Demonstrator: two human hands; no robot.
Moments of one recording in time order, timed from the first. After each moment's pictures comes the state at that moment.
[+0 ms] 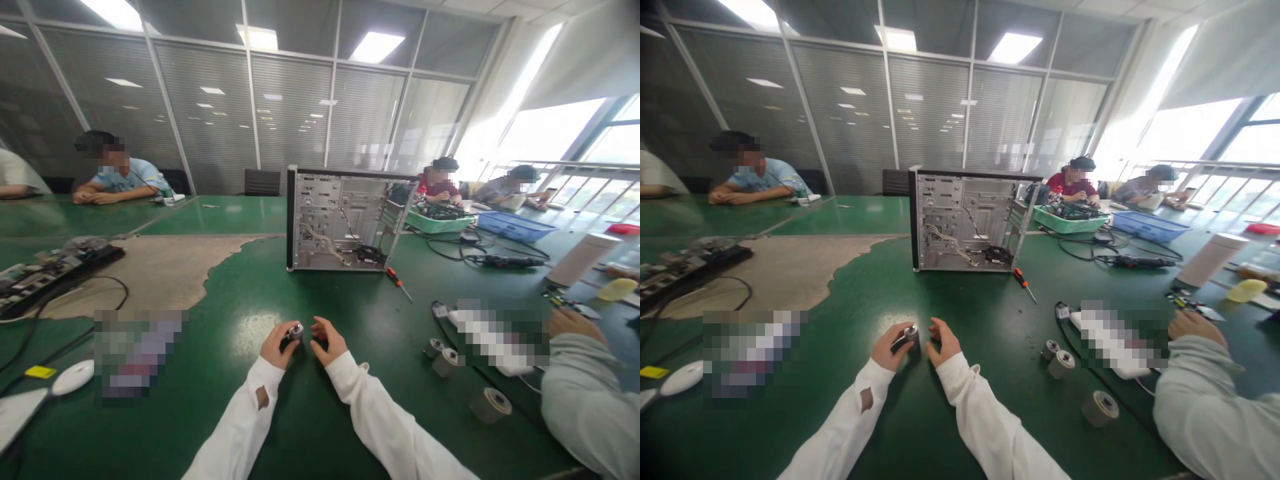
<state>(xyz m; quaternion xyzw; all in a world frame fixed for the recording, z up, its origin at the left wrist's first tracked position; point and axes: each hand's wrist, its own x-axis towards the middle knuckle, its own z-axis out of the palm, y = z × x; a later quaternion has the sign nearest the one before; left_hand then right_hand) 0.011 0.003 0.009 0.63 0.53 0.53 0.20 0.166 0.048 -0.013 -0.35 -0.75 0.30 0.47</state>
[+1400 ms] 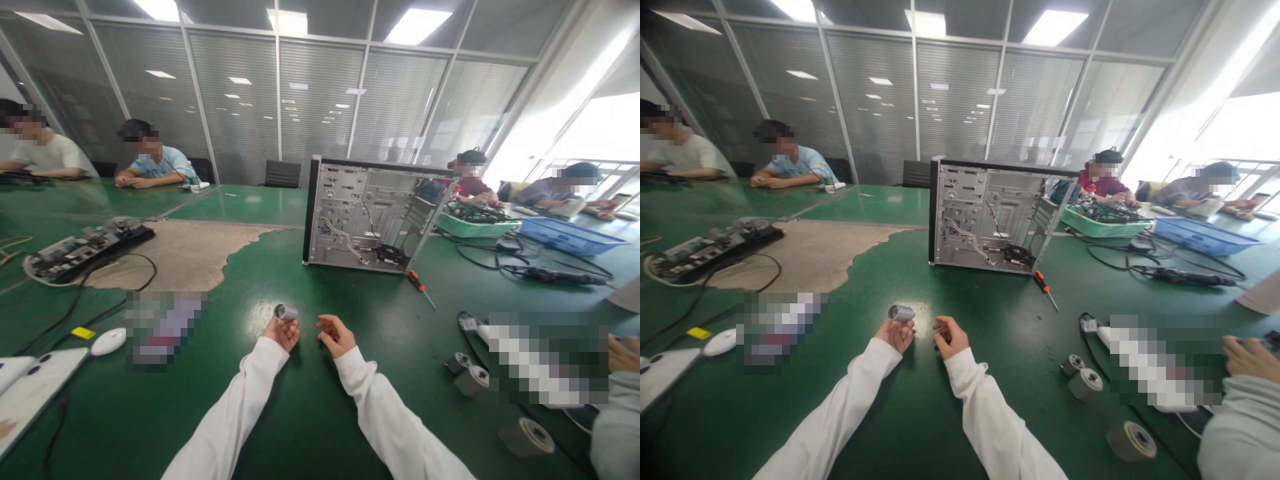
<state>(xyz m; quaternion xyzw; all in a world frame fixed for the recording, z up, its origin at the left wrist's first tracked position) -0.002 0.008 0.025 0.02 0.35 0.65 0.68 0.154 0.053 -0.013 -0.34 -0.68 0.45 0.47</state>
